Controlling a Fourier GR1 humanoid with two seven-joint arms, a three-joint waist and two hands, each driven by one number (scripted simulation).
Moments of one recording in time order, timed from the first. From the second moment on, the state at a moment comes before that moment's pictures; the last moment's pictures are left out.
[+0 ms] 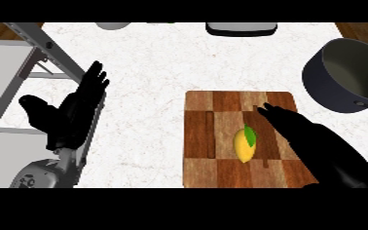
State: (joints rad) left arm -0.15 0.28 -0.19 -1.68 0.23 0.27 0.30; right arm -0.17 -0.66 0.44 -2.10 0.33 0.42 0.75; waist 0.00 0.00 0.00
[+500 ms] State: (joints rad) left arm -0.12 0.23 -0.15 -1.67 0.19 0.22 0.28; right arm -0.15 -0.47 0.44 -2.05 0.48 0.44 0.72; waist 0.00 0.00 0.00
